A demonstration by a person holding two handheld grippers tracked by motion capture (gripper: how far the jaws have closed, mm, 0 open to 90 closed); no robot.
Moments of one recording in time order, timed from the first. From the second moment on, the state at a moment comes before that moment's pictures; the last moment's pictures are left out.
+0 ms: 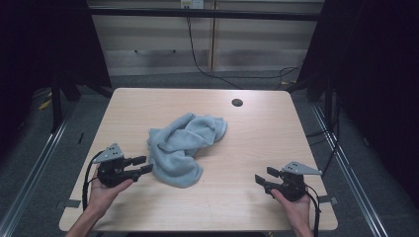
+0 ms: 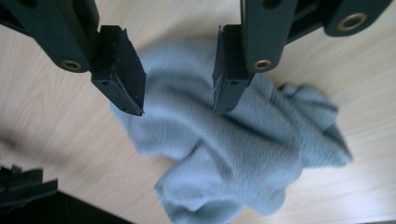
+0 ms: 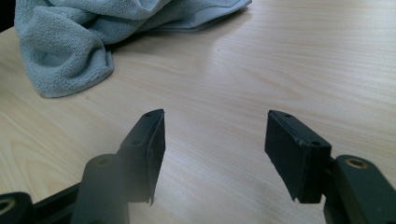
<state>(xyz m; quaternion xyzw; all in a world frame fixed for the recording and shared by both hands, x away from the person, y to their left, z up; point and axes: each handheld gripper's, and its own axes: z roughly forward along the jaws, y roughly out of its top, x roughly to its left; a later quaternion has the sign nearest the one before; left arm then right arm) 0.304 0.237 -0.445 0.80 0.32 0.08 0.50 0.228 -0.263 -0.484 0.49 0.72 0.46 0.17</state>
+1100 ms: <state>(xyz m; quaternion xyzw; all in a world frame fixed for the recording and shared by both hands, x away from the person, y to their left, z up) 0.303 0.176 -0.495 0.86 0.27 0.06 0.42 0.228 -0.258 -0.487 0.48 0.73 0.46 0.15</state>
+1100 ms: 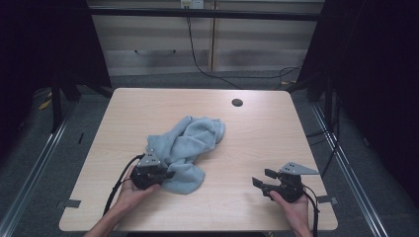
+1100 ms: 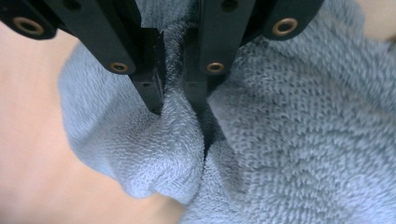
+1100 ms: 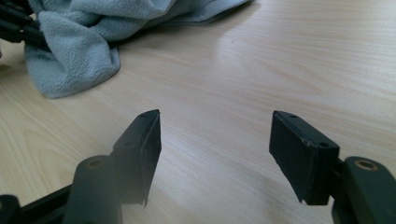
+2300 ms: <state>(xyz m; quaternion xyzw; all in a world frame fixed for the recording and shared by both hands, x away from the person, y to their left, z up) 0.278 0.233 -0.471 0.82 0.28 0.03 0.50 0.298 -0.114 -0.477 0.29 0.83 0.47 0.08</state>
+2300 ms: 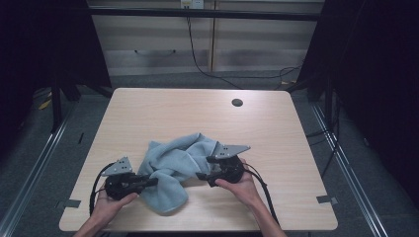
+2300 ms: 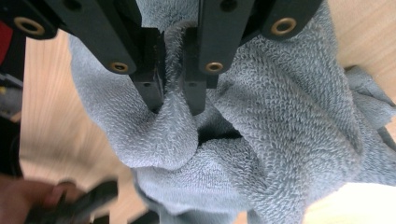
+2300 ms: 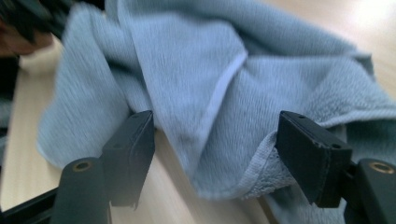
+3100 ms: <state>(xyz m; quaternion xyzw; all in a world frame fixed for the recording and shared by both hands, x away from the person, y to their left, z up) 0.300 0.257 -0.436 0.77 0.32 0.07 0.56 0.312 -0.150 -0.461 0.35 0.79 0.50 0.10</state>
